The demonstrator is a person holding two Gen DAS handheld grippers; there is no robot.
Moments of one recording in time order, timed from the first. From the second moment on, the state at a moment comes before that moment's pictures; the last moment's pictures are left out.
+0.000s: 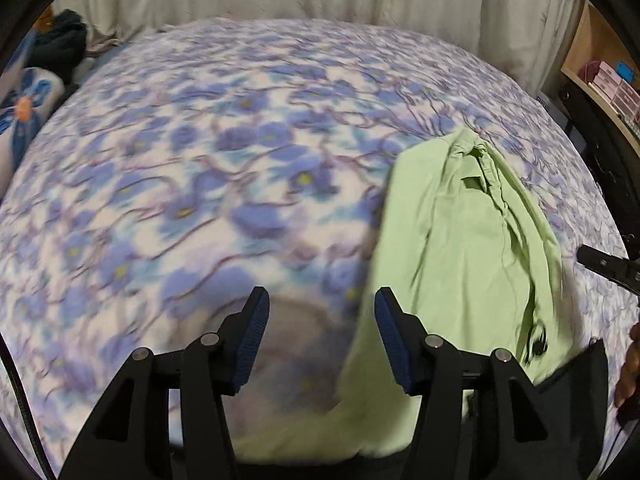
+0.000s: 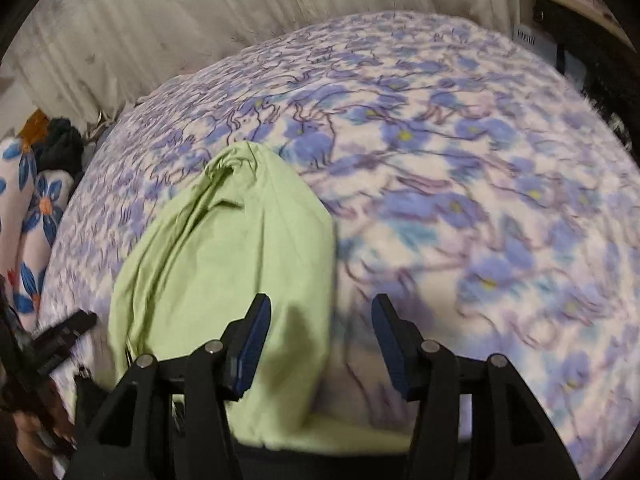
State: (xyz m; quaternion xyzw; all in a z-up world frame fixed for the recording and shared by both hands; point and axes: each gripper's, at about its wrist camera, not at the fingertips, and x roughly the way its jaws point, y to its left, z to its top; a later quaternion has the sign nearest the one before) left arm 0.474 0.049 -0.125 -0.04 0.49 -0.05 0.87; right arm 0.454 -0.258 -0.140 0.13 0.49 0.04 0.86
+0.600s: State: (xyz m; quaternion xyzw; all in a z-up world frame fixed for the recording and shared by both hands) left arm 0.517 0.008 -0.146 -0.02 0.50 -0.07 0.86; right arm 0.503 -0.238 -0.162 0.13 0.49 0.08 0.86
